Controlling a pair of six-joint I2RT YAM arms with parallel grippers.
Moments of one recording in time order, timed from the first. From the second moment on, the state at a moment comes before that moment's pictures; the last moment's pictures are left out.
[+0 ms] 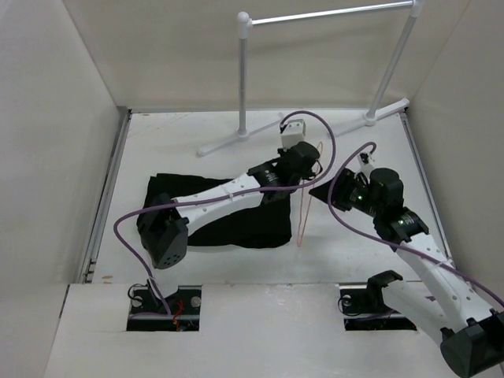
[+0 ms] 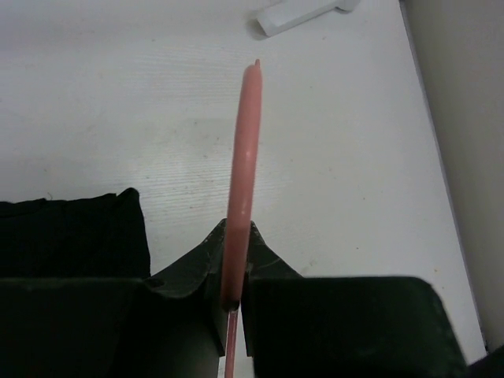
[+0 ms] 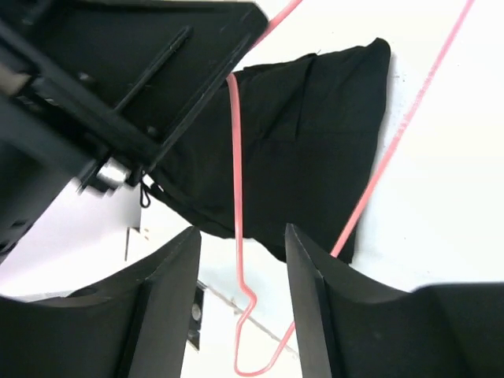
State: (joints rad) left arm -1.01 1.83 1.59 -0.28 -0.54 -0.73; right arm 0.34 0.84 0.69 -0.23 -0.37 0.82
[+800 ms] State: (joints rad) left arm -1.02 1.69 0.95 0.19 -0.71 -1.14; right arm 0.40 1.38 0.77 -0.07 -0.26 0.76
